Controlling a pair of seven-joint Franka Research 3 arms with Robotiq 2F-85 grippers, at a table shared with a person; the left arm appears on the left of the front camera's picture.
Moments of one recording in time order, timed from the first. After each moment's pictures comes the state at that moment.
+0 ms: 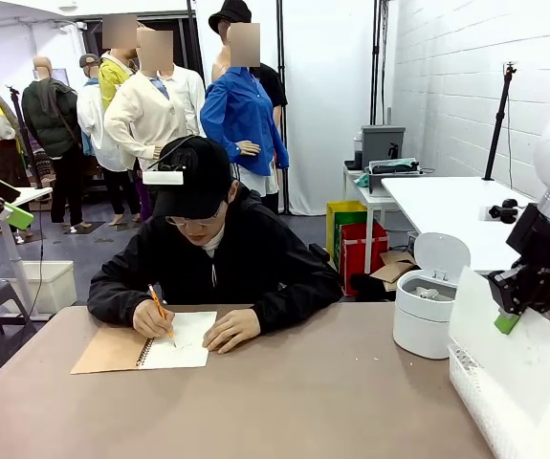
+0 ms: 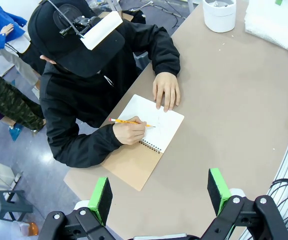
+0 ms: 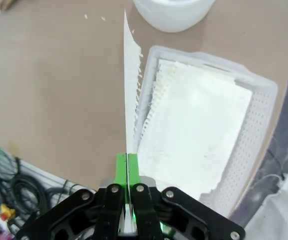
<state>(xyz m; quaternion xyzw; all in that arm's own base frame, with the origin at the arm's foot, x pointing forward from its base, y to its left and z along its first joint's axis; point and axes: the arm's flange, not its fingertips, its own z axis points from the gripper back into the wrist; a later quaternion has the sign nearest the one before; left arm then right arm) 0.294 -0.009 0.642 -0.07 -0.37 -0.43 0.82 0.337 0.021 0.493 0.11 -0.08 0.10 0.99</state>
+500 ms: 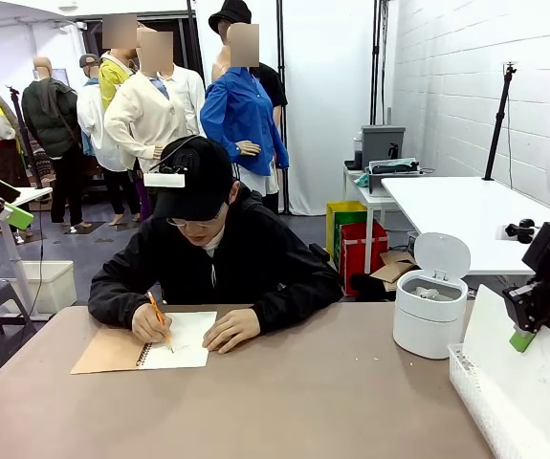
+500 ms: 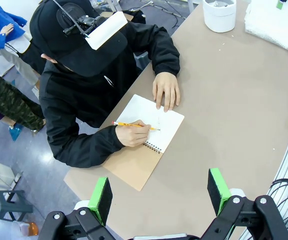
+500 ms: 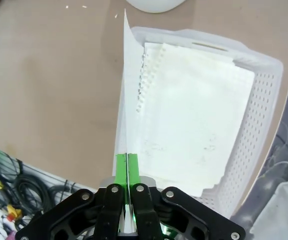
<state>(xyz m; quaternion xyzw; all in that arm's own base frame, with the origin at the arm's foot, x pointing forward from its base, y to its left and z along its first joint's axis) 0.294 -0.009 0.642 -0.07 -0.37 -0.43 0.82 0.340 -0.005 0.467 0.12 -0.06 0.07 0.99</state>
